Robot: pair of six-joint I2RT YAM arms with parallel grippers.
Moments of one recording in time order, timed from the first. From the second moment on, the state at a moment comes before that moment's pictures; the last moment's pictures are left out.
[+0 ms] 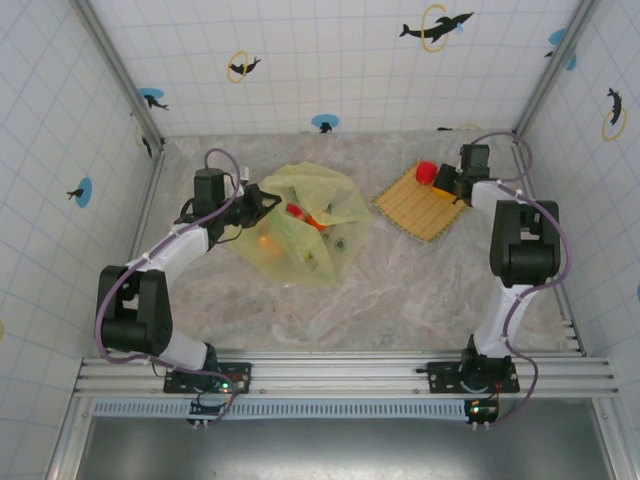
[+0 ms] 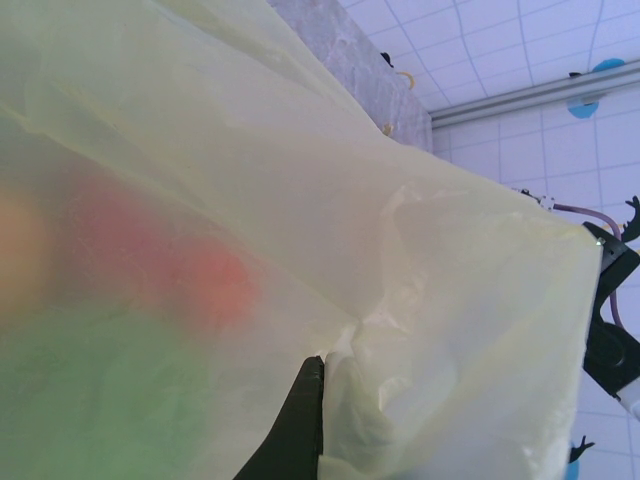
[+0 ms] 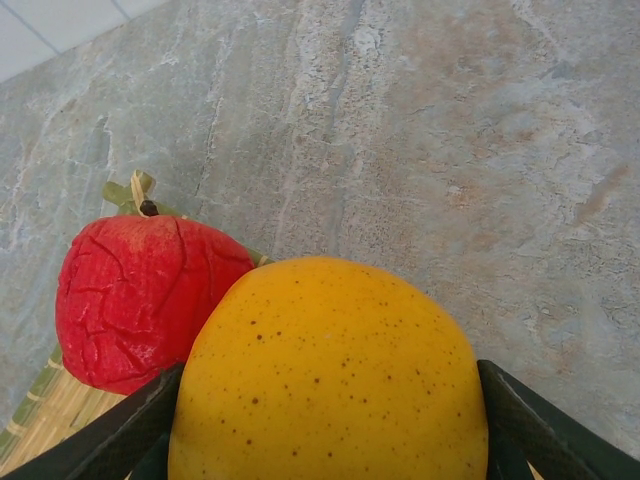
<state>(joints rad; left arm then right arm) -0.17 1.50 0.89 0.02 0.72 -0.81 0.00 1.97 1.27 -0.08 -0.04 0.32</state>
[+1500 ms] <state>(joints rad) -0.17 1.50 0.89 0.02 0.73 -0.81 0.69 1.55 0.69 0.28 -0.28 0.10</state>
